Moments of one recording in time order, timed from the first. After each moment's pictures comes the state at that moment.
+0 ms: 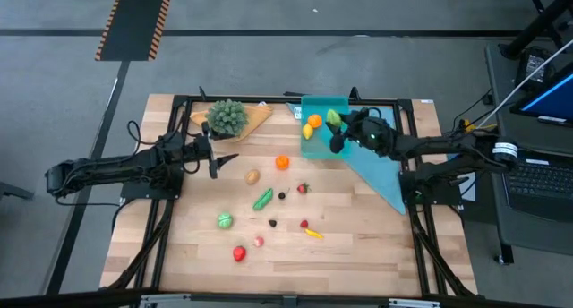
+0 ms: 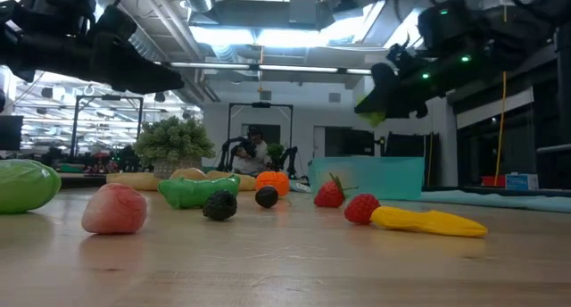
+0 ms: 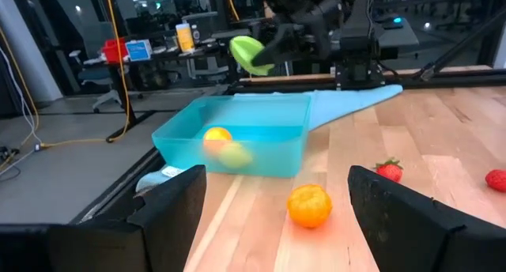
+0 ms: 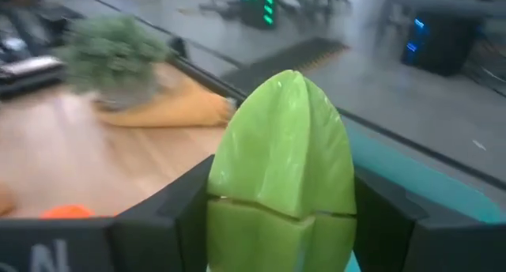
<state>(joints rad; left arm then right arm) 0.36 0.48 0.09 0.31 0.05 0.13 -0.39 1.26 0.46 0.51 0.34 0.15</state>
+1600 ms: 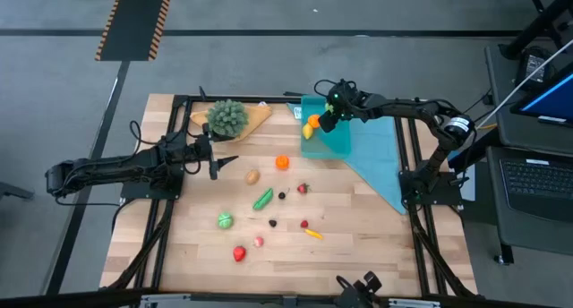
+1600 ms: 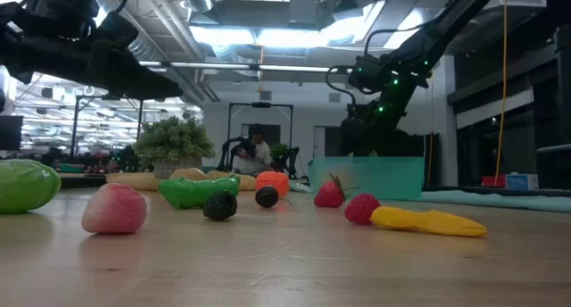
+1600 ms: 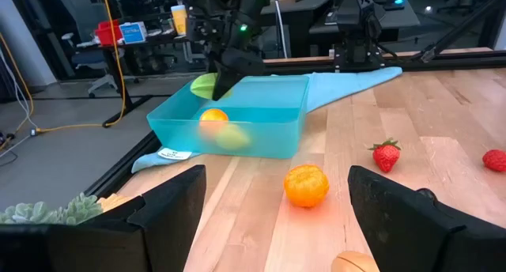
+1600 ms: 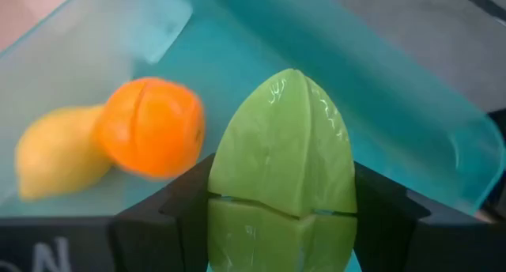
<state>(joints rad) 0.36 0.48 0.09 0.25 0.05 0.13 -0.68 1.72 1.02 -0.26 0.14 0.13</state>
